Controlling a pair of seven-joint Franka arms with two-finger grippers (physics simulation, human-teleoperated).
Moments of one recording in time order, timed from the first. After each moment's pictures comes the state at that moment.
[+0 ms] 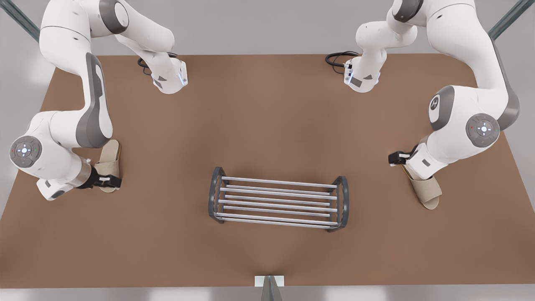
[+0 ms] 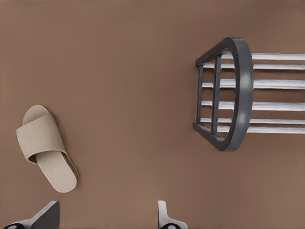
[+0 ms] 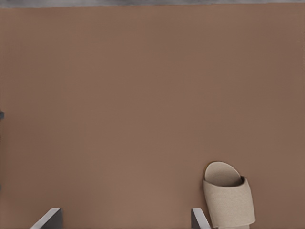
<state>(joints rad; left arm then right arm) 0.05 0.30 -0.19 -1.37 0.05 1.57 -0.08 -0.25 0.39 0.29 -1.40 -0.14 1.77 0.09</state>
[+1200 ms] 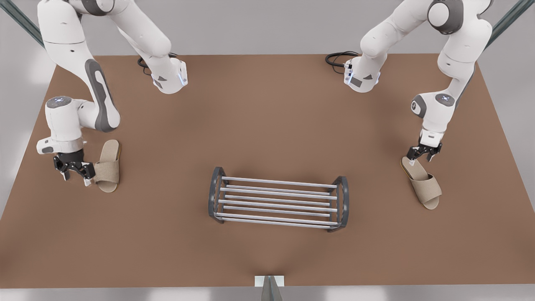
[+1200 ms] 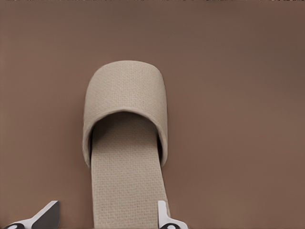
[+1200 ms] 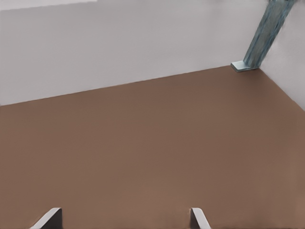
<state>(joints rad) 0.66 0.35 -0.16 -2.61 0.37 3.44 -0.12 -0.70 0.21 0.30 -2.36 -0.14 3.26 0.03</state>
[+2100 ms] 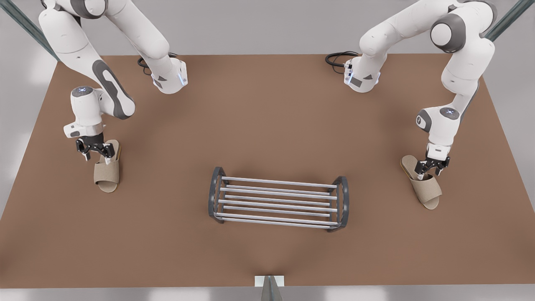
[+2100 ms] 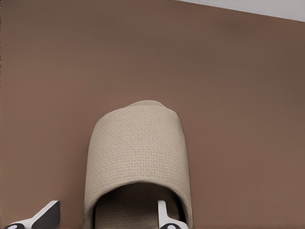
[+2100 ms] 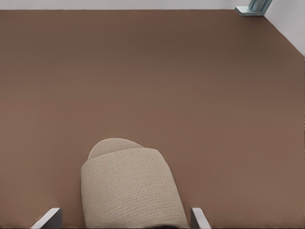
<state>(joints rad) 0.60 0.53 -0.11 -2.40 0.37 3.49 -0.12 -0.80 0.24 0.30 -2.67 -0.15 3.50 -0.22</state>
